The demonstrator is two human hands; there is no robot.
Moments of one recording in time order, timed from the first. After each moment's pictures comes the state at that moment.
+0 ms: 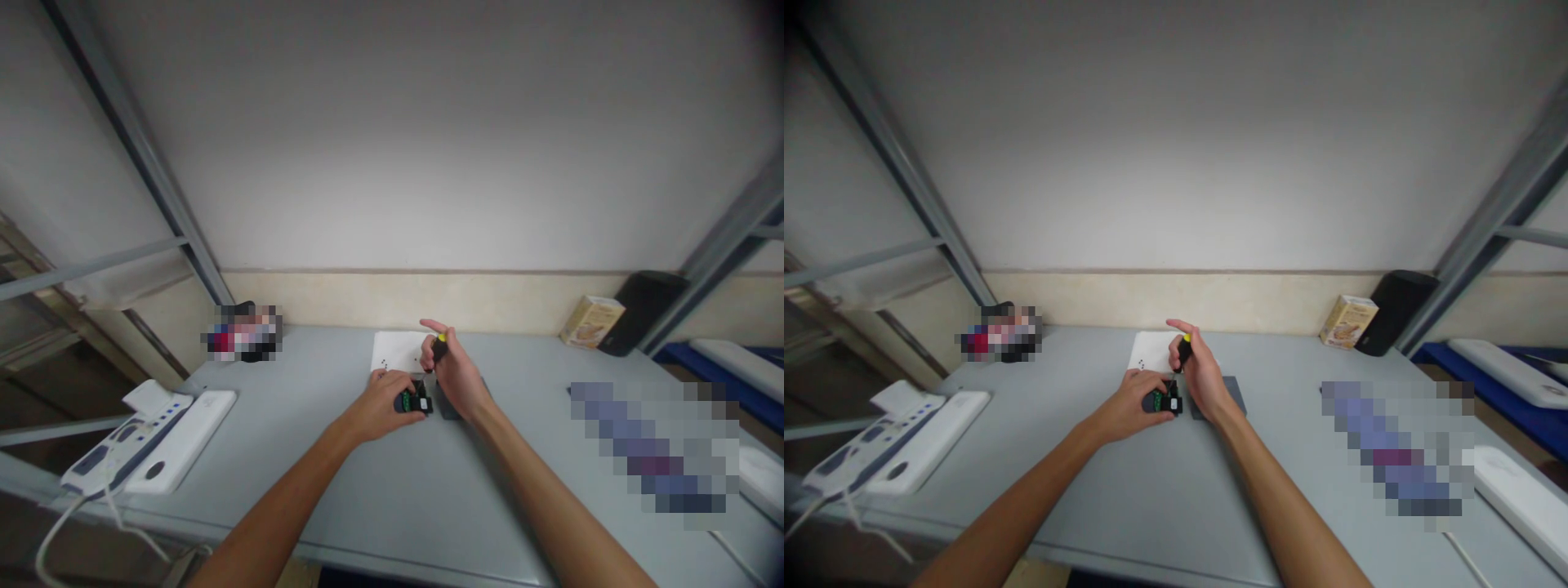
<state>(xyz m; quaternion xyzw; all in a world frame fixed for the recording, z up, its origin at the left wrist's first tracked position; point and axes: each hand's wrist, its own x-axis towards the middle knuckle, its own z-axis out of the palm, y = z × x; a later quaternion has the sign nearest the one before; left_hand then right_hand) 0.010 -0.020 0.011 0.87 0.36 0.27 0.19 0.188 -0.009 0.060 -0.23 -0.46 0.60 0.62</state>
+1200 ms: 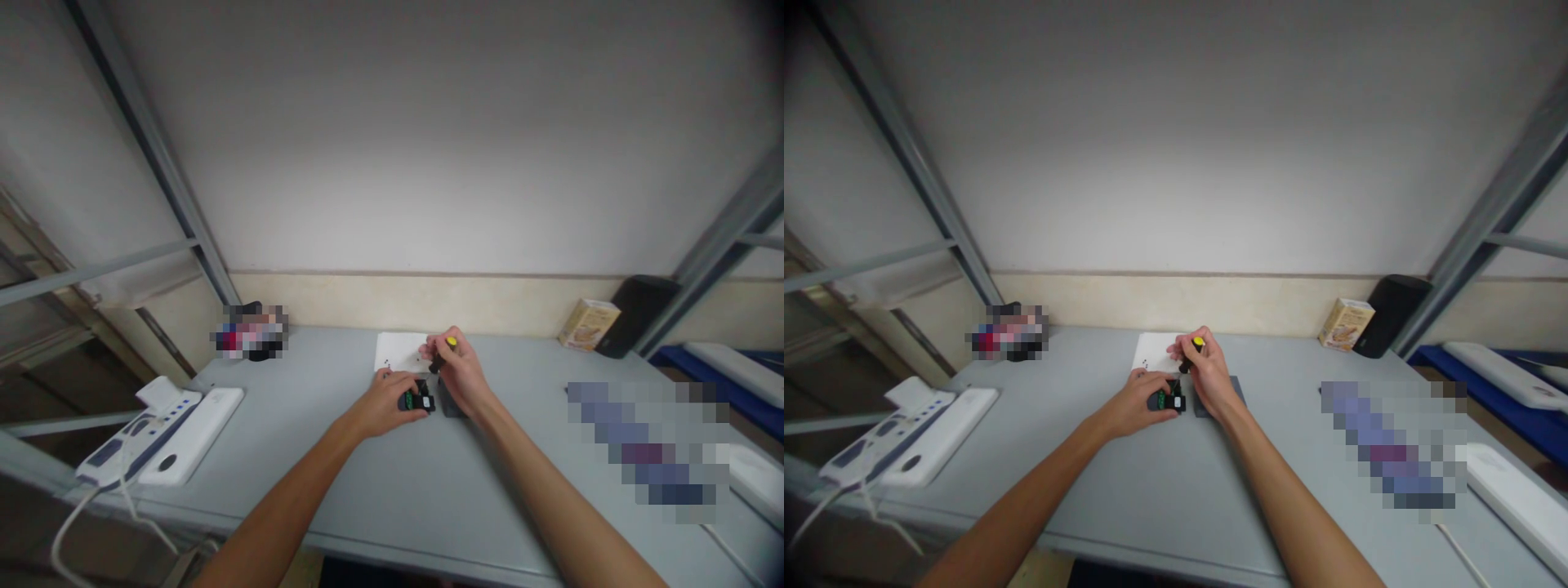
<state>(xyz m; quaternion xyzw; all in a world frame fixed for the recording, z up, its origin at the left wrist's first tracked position) 0.010 -0.019 0.011 0.88 0.35 0.26 0.18 0.192 -0.009 0.056 -0.25 -0.46 0.56 0.64</state>
